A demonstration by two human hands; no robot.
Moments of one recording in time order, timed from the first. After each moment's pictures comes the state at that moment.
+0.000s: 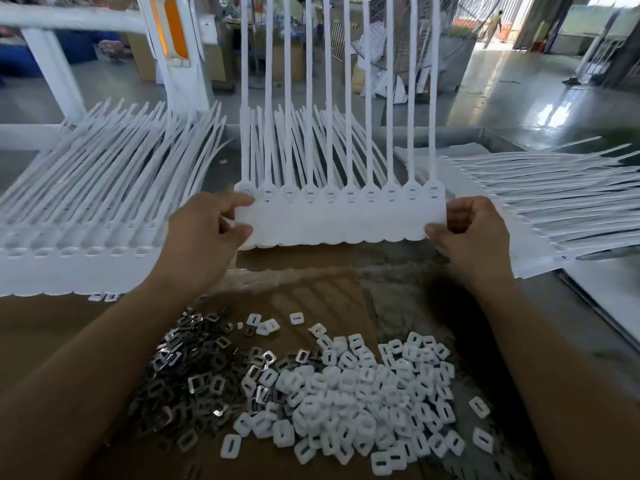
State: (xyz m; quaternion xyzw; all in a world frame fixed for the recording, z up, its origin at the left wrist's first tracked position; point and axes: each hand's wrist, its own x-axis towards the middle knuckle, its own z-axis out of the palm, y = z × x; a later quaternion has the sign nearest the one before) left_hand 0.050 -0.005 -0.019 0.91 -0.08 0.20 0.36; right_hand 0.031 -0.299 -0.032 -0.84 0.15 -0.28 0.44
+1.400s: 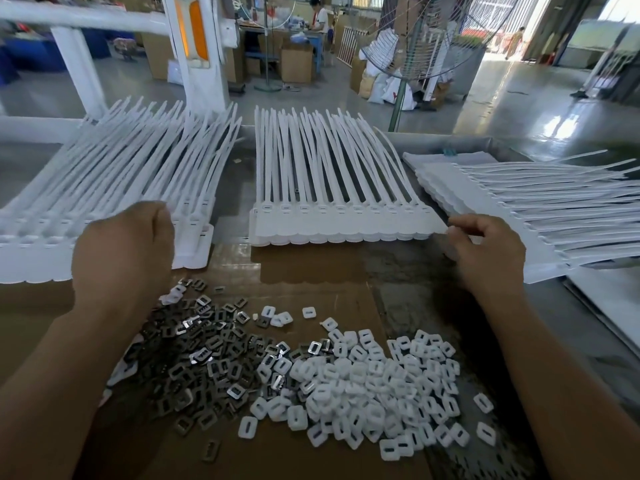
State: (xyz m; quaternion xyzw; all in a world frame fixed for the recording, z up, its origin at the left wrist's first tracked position) left_hand 0.029 0.061 -0.030 0.92 0.03 0.32 0.22; right_hand 0.012 -0.294 -0.031 -0.88 0.15 -0.31 0.34
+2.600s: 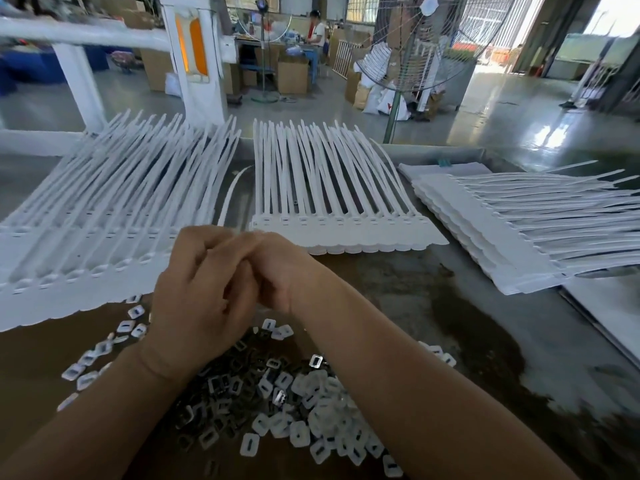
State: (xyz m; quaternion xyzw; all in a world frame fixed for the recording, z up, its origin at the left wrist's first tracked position) left_hand -0.009 0.006 -0.024 0.78 -0.27 0.50 0.24; right_hand 0.022 -0.091 0.009 -0.64 -0.01 0.25 0.73
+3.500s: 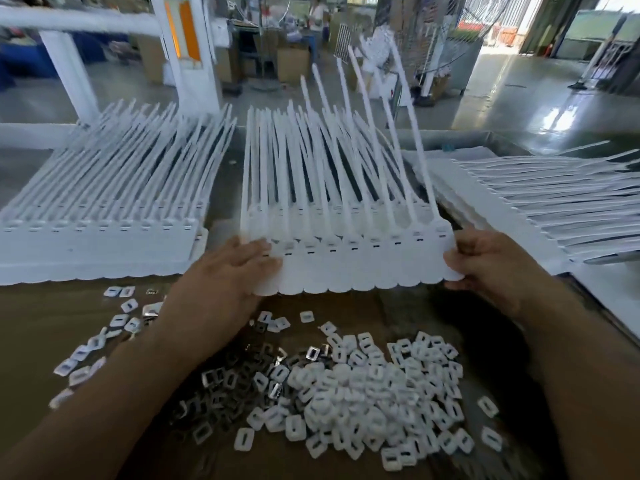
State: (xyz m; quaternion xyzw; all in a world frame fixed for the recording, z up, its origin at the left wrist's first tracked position) left_hand 0.007 0.008 -0.041 0.94 -0.26 0.20 0.13; right_hand -0.005 -0.298 -0.015 -0.82 0.12 0.00 0.56
